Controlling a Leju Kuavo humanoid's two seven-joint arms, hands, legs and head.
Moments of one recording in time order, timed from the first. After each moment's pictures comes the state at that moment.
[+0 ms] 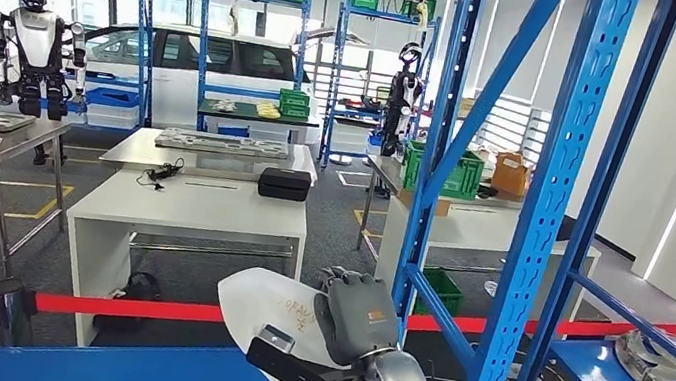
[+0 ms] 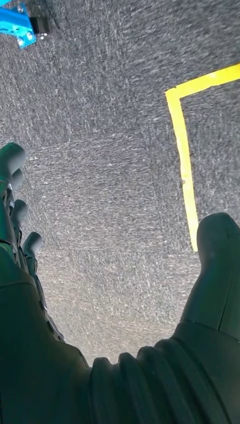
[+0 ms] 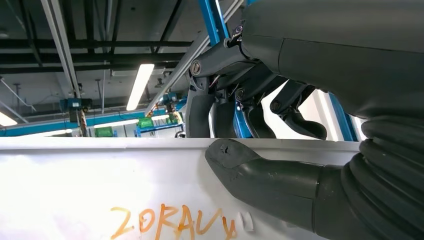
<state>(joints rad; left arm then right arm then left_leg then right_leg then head) -0.16 -0.07 0.67 -0.20 -0.97 0.39 -0.13 -0.90 0.08 0.50 -0.86 1.26 -0.09 -0.18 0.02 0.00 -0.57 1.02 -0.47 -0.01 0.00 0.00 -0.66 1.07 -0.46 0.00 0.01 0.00</state>
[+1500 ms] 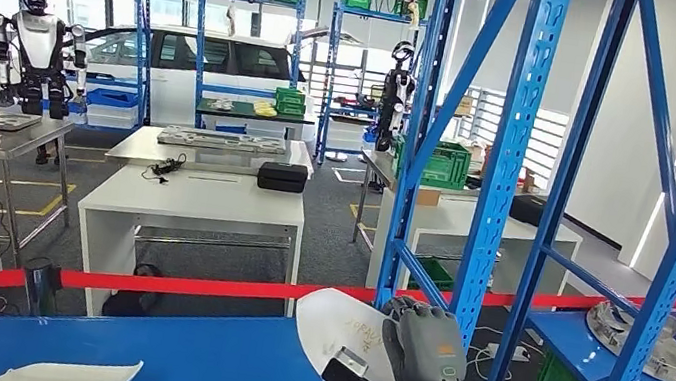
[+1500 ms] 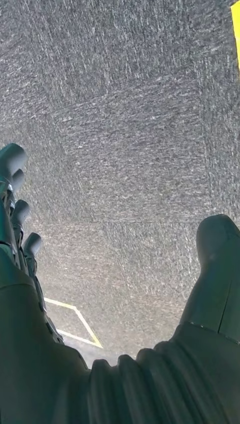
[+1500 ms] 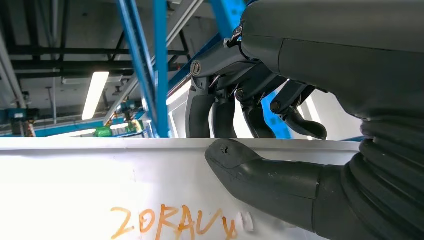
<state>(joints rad) -0.17 0.07 0.67 -0.21 -1.03 0.31 -0.08 -0.78 -0.07 0.40 -0.94 1.23 -0.16 -0.21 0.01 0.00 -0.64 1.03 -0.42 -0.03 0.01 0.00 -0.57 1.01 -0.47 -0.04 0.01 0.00</state>
